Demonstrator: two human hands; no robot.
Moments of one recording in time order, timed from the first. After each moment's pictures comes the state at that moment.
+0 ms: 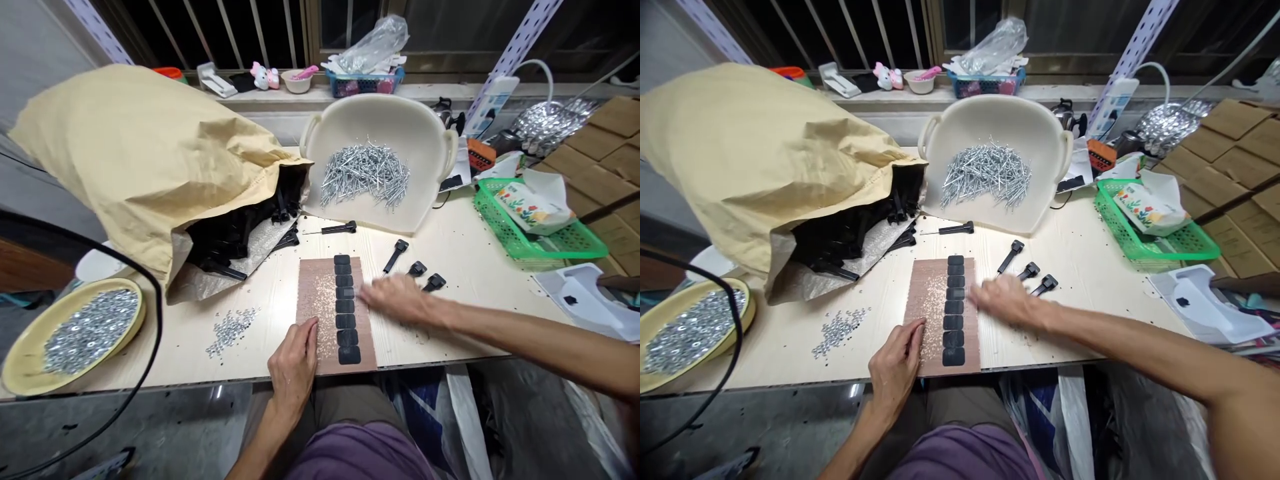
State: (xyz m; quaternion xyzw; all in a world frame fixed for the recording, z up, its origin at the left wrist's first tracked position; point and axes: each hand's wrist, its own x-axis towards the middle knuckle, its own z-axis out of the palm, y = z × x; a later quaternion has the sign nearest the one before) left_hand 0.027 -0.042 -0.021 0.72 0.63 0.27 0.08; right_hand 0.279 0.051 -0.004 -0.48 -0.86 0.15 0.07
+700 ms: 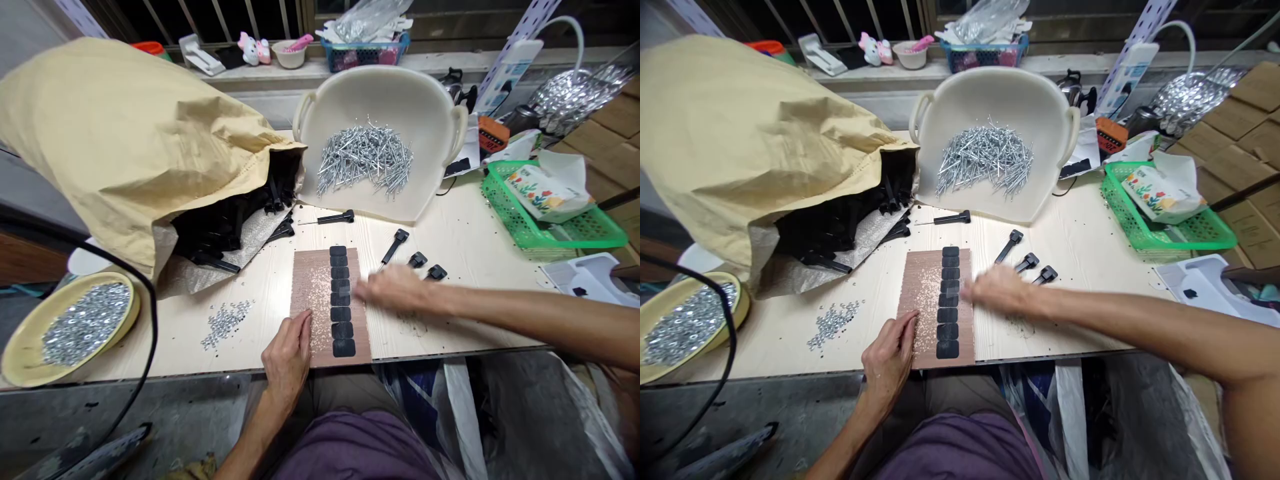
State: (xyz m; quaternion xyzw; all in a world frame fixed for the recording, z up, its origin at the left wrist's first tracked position) left_hand 0.029 -0.041 -0.025 0.72 0.64 0.28 0.06; right_hand 0.276 0.048 0.016 -0.46 -0.76 0.44 0.15
